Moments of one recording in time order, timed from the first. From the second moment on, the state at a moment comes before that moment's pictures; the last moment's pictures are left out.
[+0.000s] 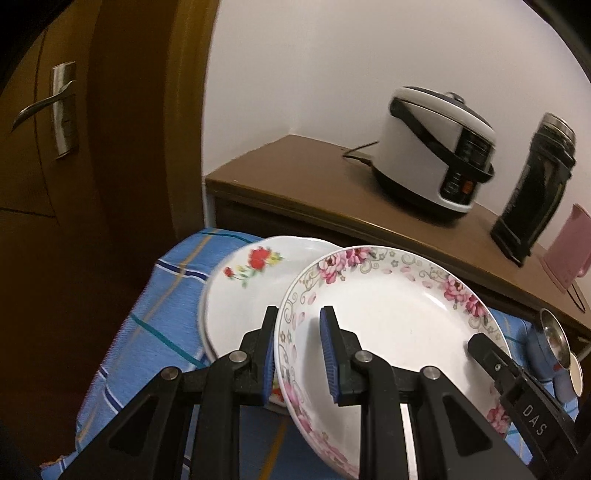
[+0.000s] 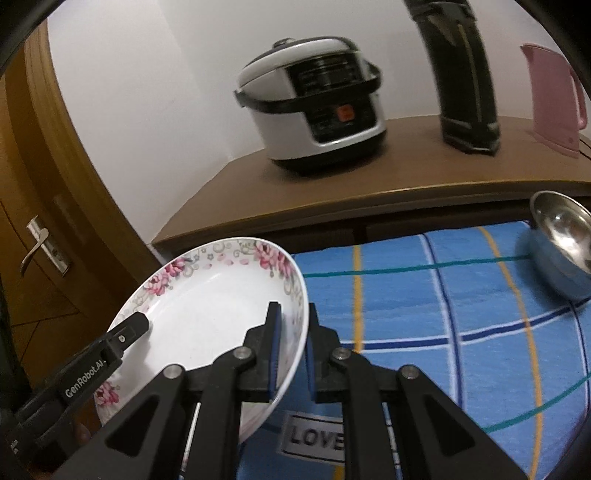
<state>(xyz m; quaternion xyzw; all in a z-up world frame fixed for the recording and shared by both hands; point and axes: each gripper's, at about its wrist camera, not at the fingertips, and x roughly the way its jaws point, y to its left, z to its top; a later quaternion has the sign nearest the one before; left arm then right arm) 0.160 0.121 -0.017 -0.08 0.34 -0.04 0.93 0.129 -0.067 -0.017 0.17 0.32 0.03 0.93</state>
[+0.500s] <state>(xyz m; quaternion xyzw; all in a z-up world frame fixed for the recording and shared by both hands) 0.180 0.147 -0.020 -0.09 0.34 0.00 0.94 0.159 -0.036 -0.021 0.16 0.32 0.04 0.93</state>
